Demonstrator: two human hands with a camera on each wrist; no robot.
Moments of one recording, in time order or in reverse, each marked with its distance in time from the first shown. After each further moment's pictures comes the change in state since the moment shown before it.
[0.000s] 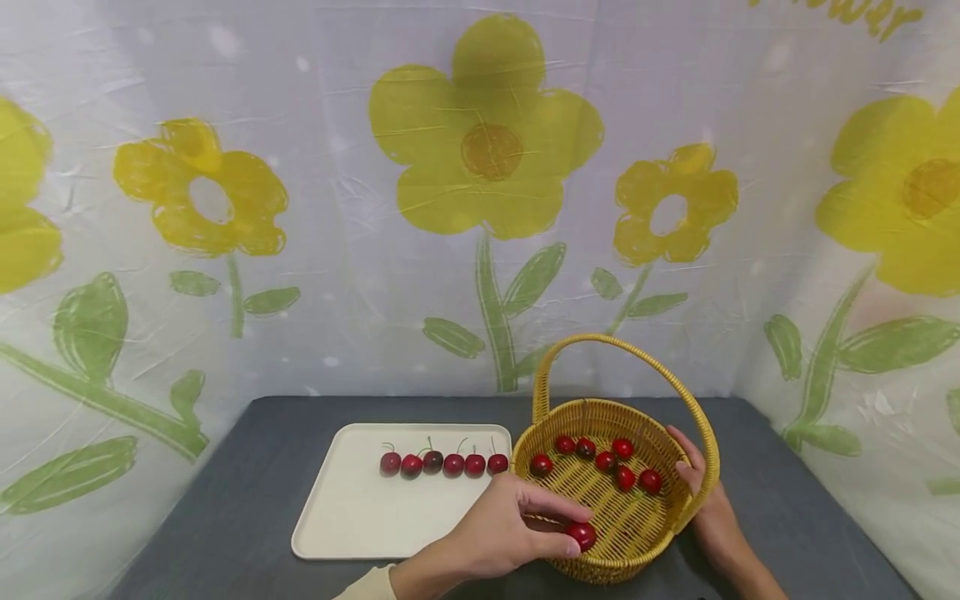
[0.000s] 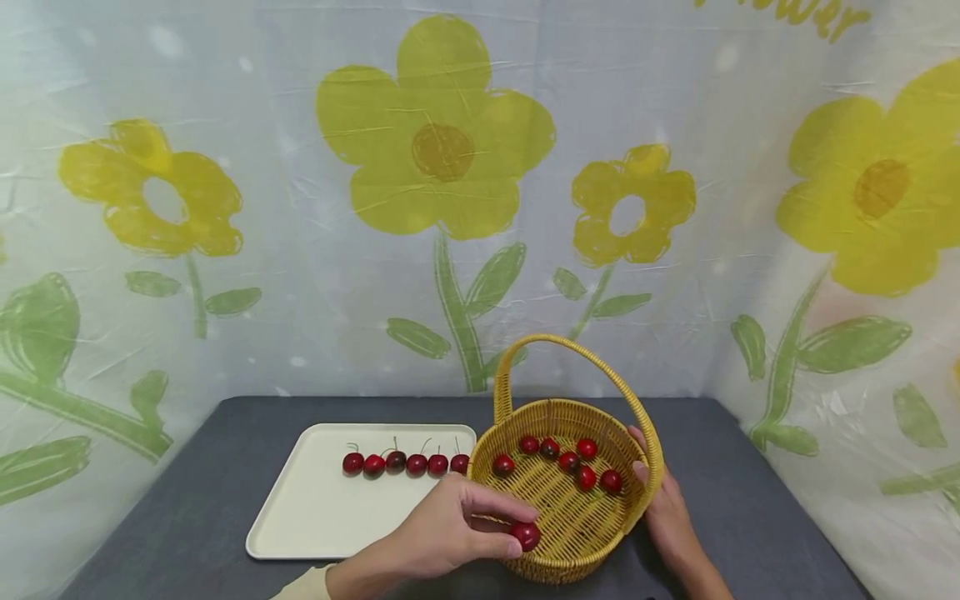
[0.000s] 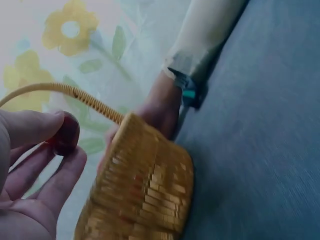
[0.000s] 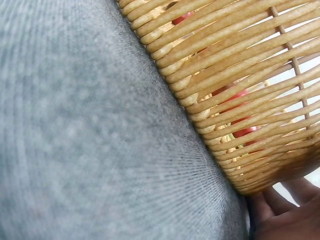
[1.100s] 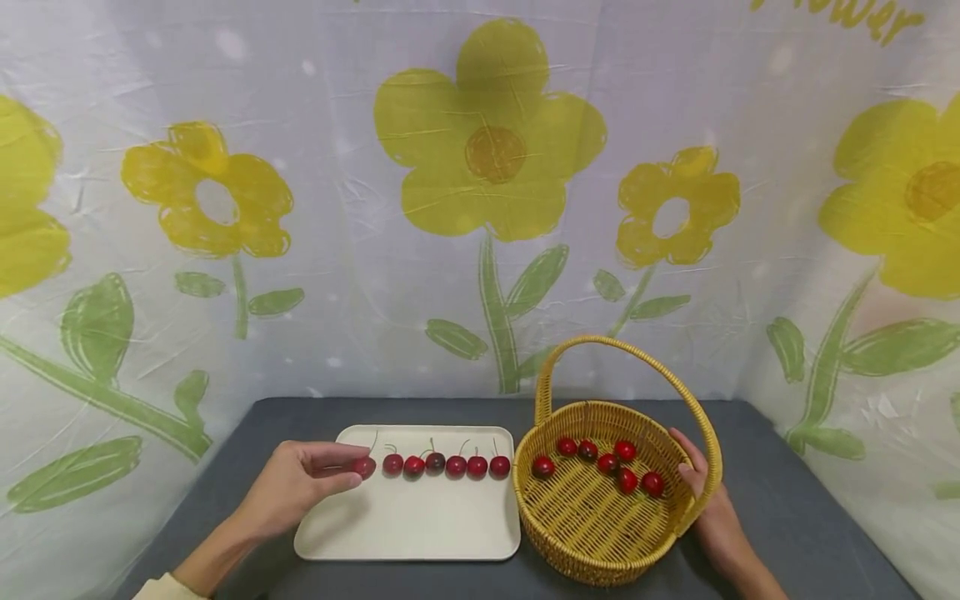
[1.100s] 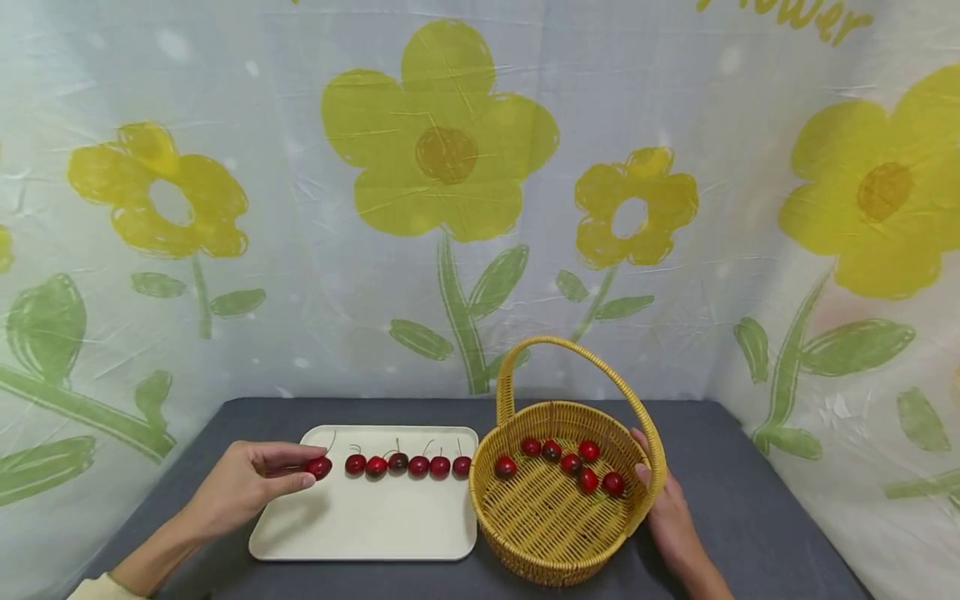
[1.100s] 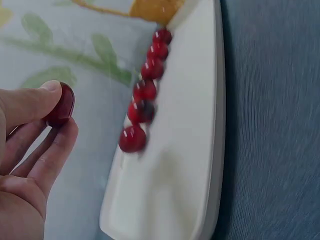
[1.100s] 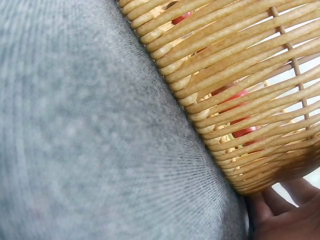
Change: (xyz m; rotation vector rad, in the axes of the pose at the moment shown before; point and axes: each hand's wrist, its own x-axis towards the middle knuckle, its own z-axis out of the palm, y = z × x) left_hand -0.136 -0.014 -0.205 0.372 0.455 -0.153; right_hand 0.000 0.000 0.000 -0.003 0.002 0.001
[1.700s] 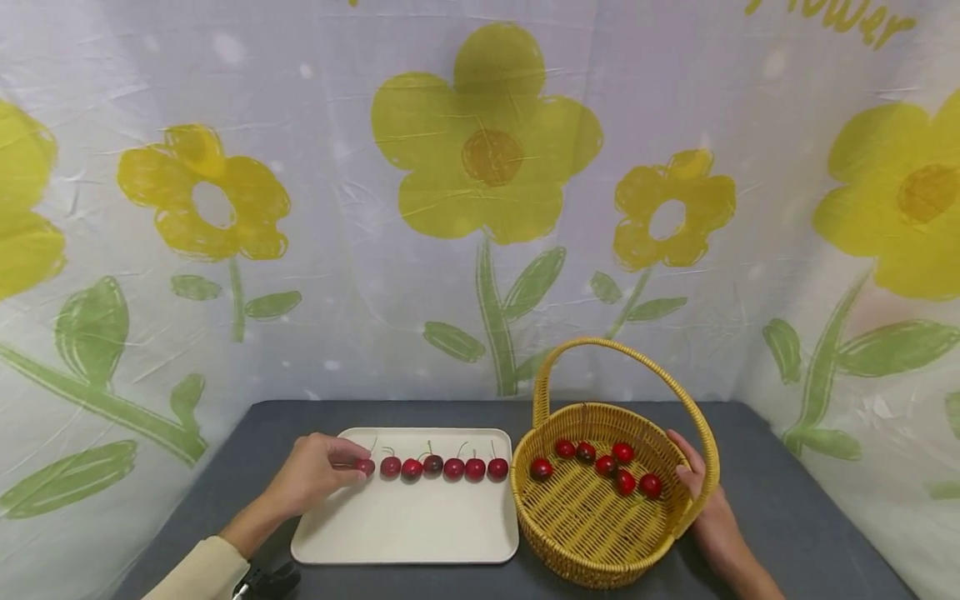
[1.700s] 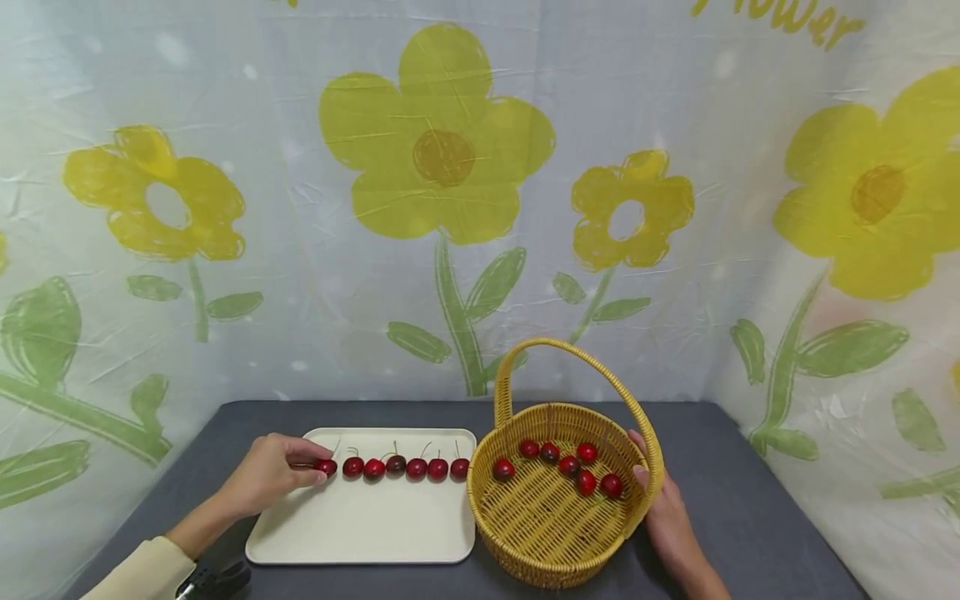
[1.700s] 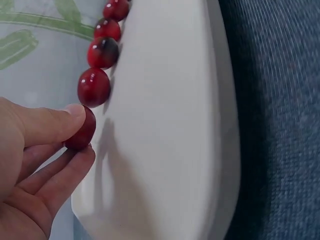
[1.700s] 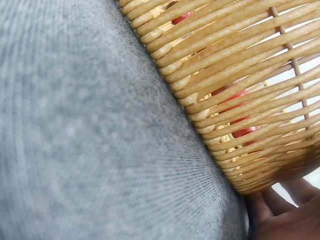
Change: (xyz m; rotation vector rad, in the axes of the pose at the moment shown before) left_hand 0.045 -0.044 0.008 0.371 0.067 0.067; right_hand 0.001 0.000 0.001 0.066 0.000 -0.009
